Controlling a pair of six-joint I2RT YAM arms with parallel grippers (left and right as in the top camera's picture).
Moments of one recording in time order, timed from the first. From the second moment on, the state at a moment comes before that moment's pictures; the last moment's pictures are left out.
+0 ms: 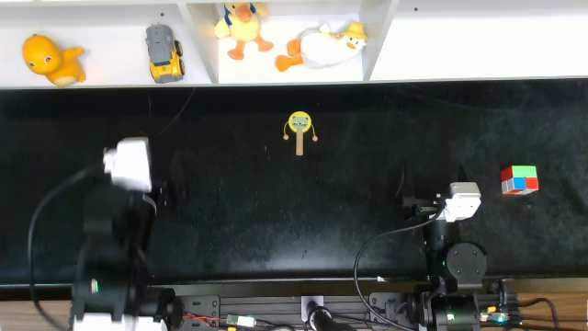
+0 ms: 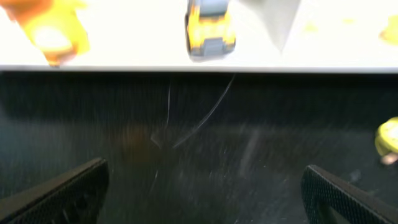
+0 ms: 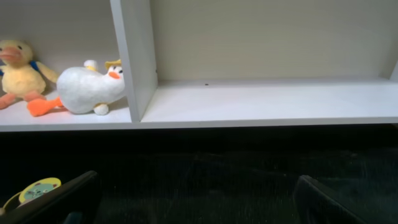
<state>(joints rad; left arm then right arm) -0.06 0.54 0.46 -0.33 -0.10 -0.02 0.04 0.01 0.02 -0.02 0.03 0.05</state>
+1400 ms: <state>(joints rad) -0.08 0.01 0.01 -0.08 -0.08 -0.02 0.04 0.01 0.02 -0.02 0.03 0.05</state>
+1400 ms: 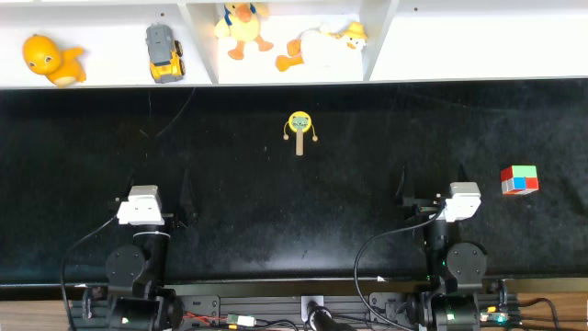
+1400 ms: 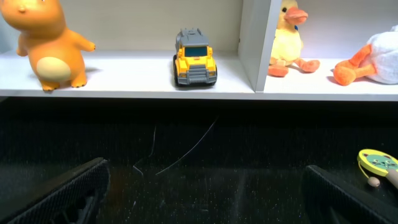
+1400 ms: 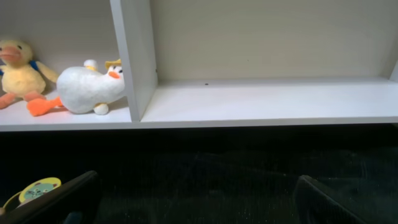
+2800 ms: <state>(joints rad) -0.08 0.01 0.01 -0.08 -0.08 -0.02 0.82 0.54 0.20 -0.11 0.77 0.45</state>
